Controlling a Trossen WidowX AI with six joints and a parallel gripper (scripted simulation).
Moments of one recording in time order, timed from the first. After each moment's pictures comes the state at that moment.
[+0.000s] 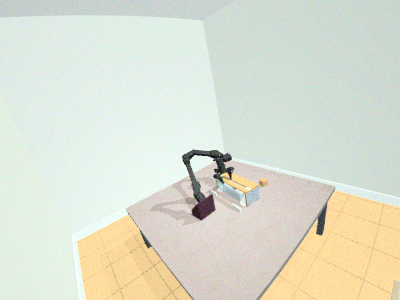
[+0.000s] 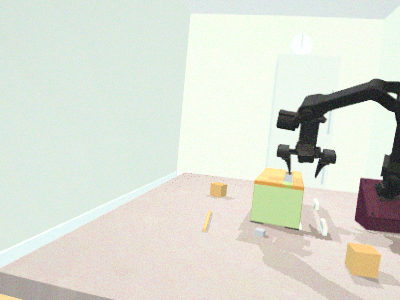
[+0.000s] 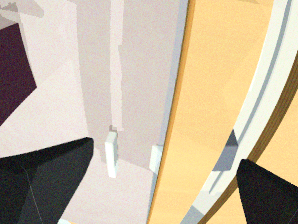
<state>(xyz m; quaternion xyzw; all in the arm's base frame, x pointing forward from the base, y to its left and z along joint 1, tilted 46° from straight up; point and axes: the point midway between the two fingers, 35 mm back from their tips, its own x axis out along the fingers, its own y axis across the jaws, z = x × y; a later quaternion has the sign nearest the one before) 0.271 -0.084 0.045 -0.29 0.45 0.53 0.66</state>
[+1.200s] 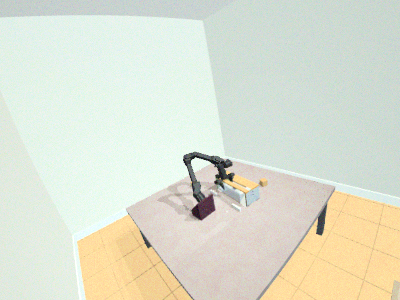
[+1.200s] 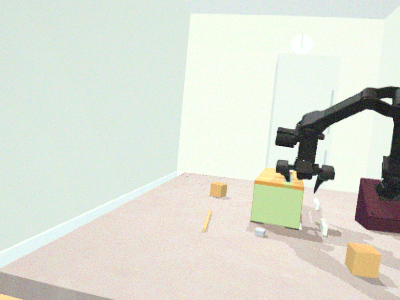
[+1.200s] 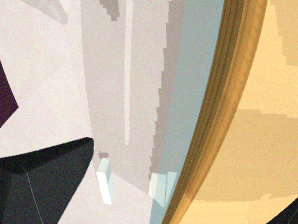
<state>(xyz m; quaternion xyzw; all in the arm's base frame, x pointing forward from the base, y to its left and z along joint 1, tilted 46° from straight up) 0.275 -0.048 0.006 -0.29 0.45 0.53 0.66</state>
